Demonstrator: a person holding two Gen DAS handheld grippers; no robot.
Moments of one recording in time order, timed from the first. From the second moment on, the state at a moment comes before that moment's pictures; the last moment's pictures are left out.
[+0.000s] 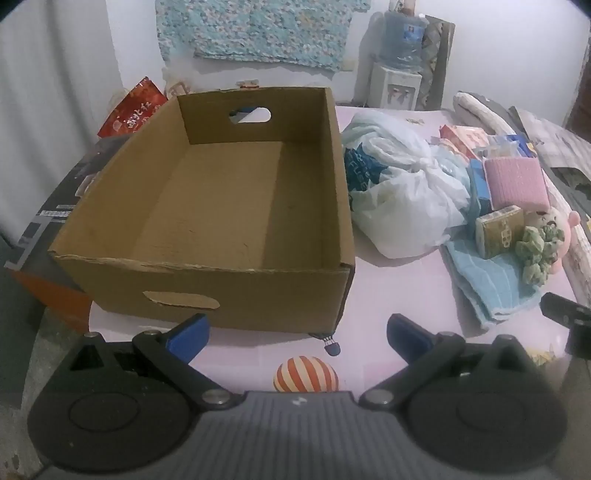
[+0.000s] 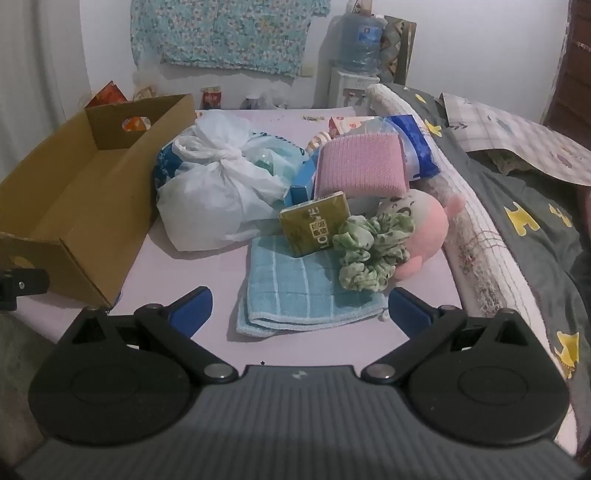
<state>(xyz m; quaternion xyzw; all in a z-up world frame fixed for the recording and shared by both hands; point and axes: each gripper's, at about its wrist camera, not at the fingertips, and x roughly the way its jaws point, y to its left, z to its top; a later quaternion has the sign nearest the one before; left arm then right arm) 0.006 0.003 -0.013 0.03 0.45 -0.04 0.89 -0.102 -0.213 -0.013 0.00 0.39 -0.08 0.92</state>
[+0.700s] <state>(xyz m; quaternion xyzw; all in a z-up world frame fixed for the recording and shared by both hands) 0.008 -0.005 -0.014 0.06 0.45 -0.09 0.89 -0.101 -0.215 -0.013 0.01 0.40 -0.10 0.91</state>
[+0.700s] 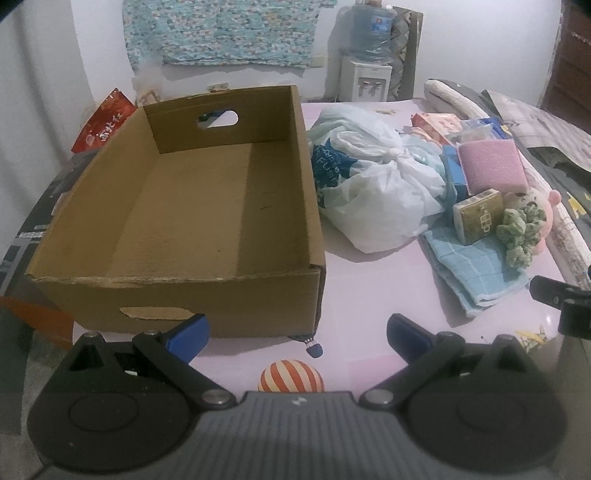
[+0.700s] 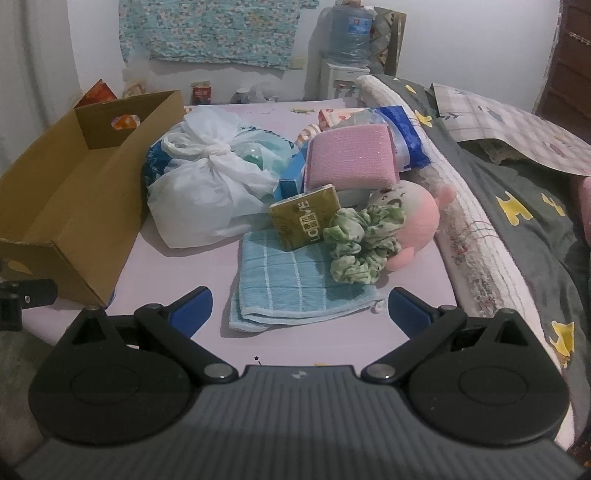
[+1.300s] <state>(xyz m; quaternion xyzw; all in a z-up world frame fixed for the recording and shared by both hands) 0.013 -0.009 -0.010 0.06 0.44 -0.09 0.89 -0.098 -0.215 -0.011 0.00 0.40 -0.10 0.91</state>
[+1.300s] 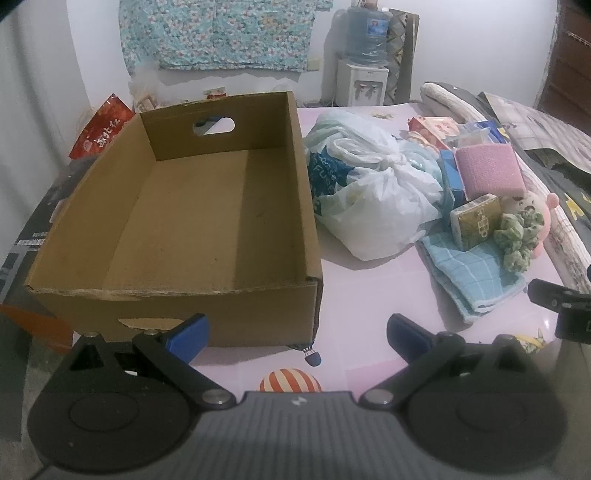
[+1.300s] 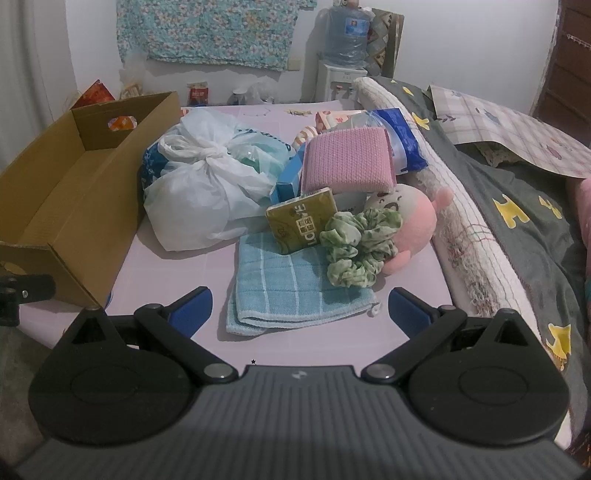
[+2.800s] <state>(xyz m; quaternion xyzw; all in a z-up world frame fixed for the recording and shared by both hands) 0.015 0.002 -0.010 0.05 0.44 -0.08 0.89 -0.093 -0.206 -0.013 0.00 0.40 -0.09 0.91</state>
